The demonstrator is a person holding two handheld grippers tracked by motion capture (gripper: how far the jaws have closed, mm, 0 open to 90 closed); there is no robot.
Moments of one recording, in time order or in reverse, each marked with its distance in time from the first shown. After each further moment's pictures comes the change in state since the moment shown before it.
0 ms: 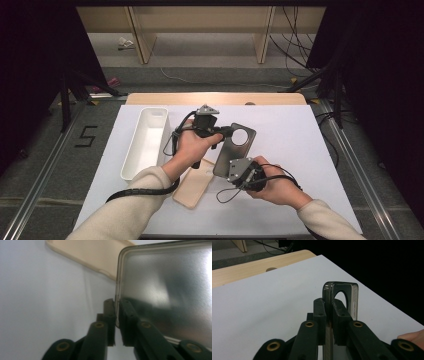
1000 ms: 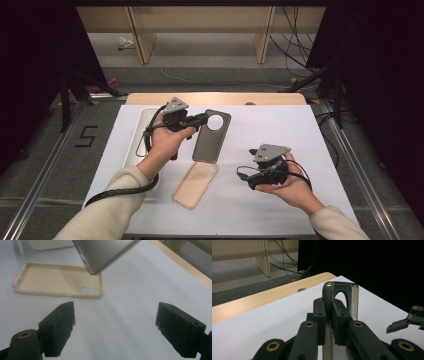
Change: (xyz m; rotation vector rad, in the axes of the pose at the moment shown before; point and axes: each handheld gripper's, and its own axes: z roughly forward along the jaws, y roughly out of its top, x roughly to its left) left arm 0.049 -0.004 -0.051 -0.174 0.103 0.062; right arm -0.020 -0.046 -0.024 -0.272 -0.152 0.371
